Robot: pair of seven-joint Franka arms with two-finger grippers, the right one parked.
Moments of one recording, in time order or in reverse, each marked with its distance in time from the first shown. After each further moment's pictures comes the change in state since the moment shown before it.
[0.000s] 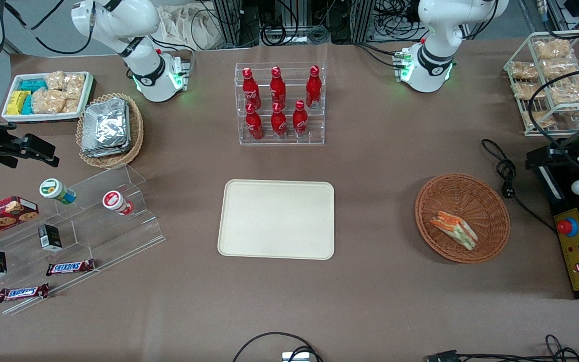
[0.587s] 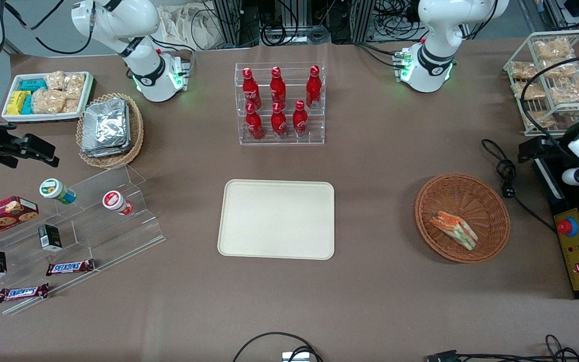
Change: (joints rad) arm -0.032 -0.041 -0.026 -0.015 -0.005 0.018 0.033
